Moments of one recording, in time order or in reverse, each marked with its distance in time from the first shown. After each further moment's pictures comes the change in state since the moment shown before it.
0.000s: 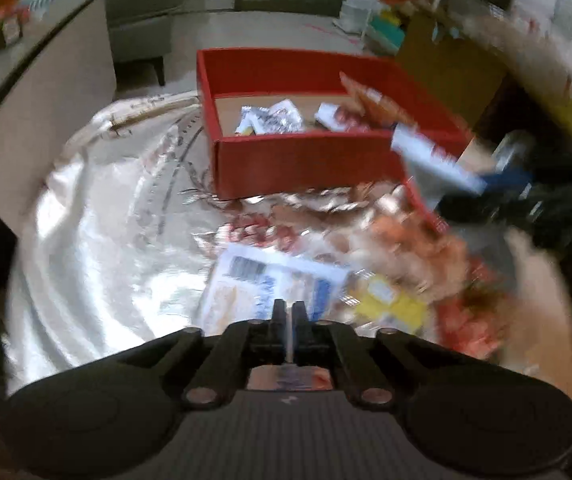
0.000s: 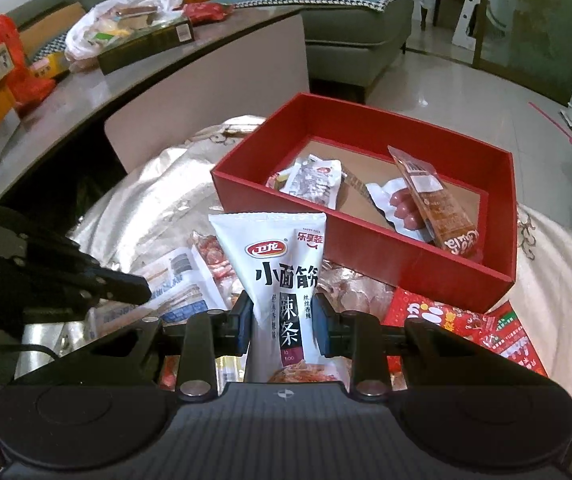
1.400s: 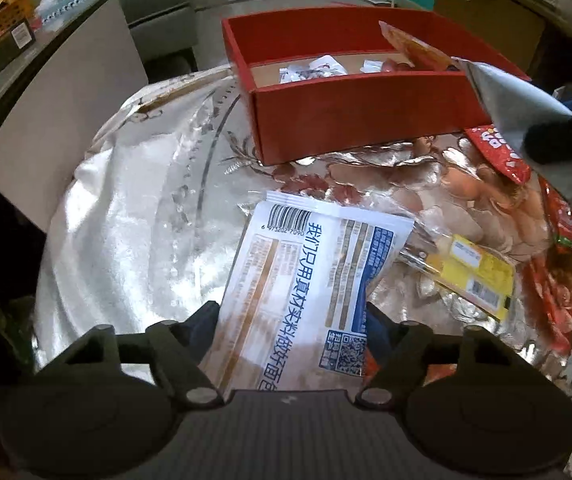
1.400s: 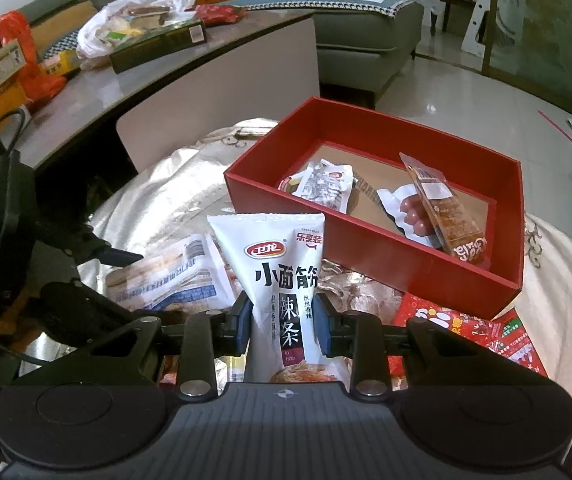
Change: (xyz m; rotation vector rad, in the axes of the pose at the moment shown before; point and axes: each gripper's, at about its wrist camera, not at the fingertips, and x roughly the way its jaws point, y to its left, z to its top) left arm 0.031 0.011 -0.015 0.029 0.043 0.146; right arm -0.001 0.005 0.001 -0.018 -0.004 0.011
